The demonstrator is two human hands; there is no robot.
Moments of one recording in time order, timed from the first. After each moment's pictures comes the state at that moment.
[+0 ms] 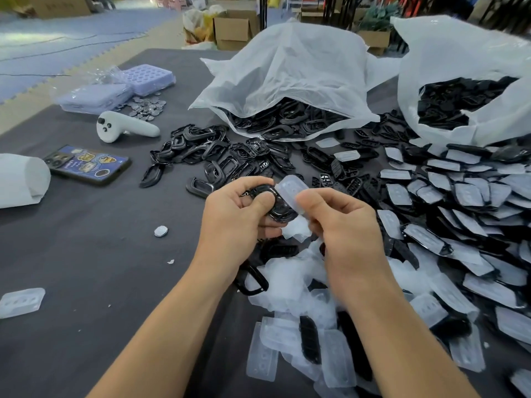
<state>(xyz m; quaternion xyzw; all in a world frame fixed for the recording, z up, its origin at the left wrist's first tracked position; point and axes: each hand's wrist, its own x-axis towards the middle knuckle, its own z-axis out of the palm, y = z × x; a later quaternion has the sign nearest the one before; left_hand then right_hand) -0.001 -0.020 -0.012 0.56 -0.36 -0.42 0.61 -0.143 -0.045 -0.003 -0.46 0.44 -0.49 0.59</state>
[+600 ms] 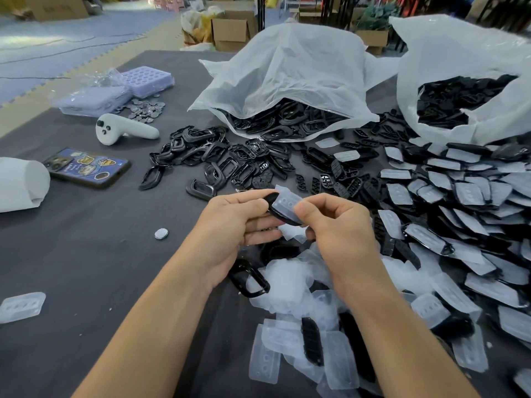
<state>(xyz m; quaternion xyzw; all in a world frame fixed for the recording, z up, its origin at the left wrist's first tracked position) 0.019 -0.021 -0.010 0.51 -0.32 -0.58 0.55 -0.143 -0.052 -0.015 -0.52 0.49 -0.45 0.53</state>
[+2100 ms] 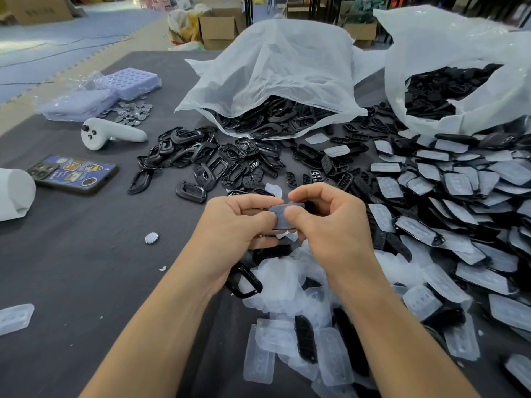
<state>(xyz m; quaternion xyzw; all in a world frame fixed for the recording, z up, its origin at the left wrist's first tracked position) 0.005 -0.015 -0.008 0.55 -0.38 -0.53 0.51 -0.147 -0.051 -0.017 -0.55 0.47 -0.48 0.50</state>
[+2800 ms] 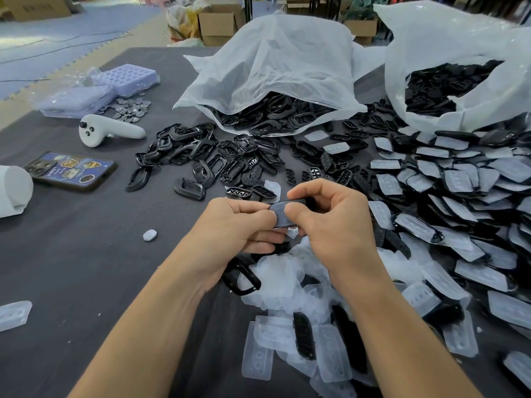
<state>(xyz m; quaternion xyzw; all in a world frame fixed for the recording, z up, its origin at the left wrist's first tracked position) 0.008 -0.012 -0.002 0.58 -0.38 -0.56 0.45 -0.150 -0.053 -0.017 -0.56 0.46 -0.48 0.49</state>
